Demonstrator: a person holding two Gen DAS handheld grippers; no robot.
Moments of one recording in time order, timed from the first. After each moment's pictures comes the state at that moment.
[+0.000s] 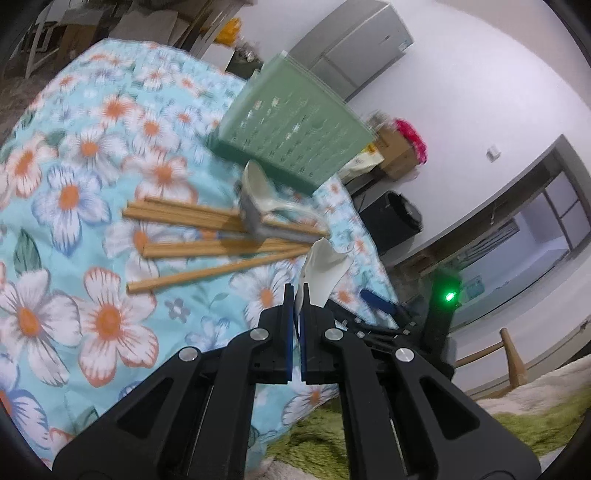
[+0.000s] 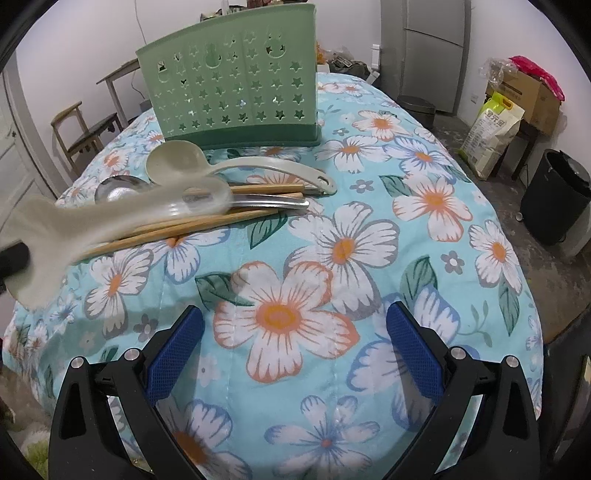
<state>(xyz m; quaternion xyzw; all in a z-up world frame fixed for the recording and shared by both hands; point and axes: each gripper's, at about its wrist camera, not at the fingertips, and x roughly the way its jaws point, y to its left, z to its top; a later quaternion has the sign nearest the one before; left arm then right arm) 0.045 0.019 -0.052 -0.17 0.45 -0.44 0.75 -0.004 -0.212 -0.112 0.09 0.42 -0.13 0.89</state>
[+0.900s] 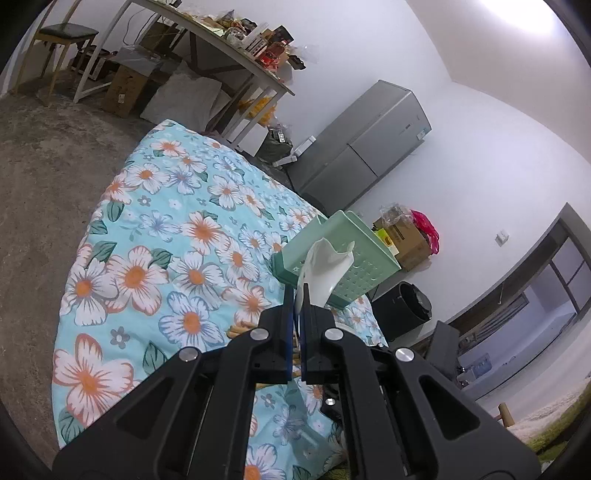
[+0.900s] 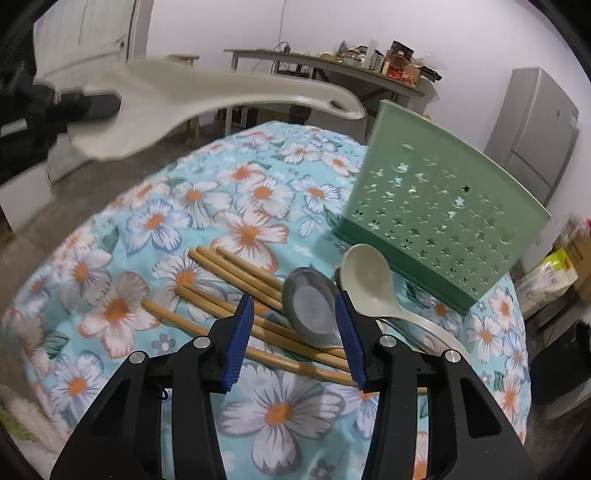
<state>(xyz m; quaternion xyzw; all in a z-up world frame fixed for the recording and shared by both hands) 0.095 0.112 -0.015 -0.26 0.36 -0.36 0.82 0.089 -0.071 -0.082 -0.13 0.36 0.01 0.92</state>
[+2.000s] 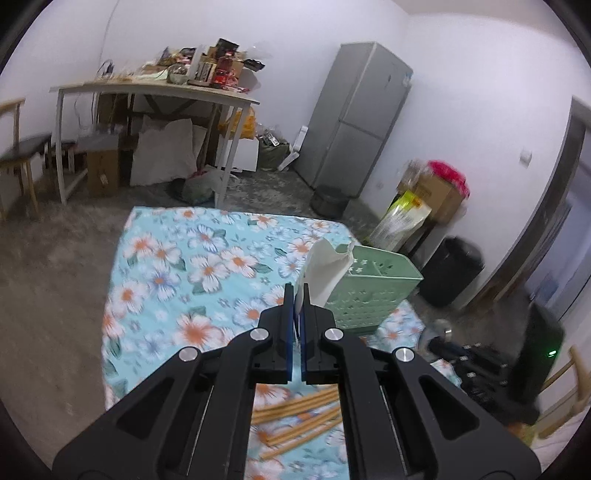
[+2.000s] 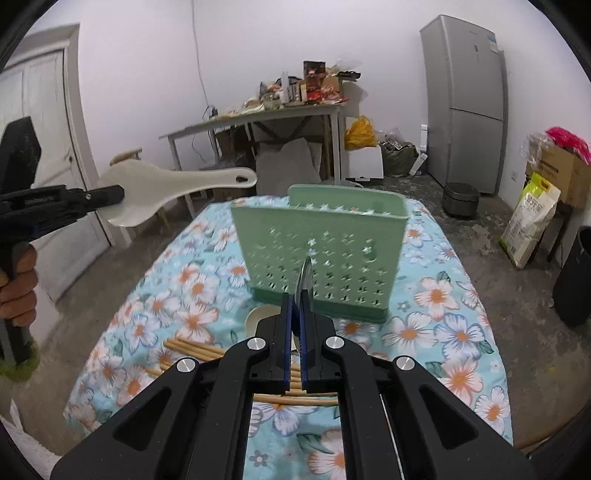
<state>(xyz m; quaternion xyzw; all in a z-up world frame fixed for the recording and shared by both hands) 0.144 0.024 0.082 -0.05 0.32 -0.35 0.88 0.044 -0.186 0.006 0.07 0.28 -0.04 0.96</state>
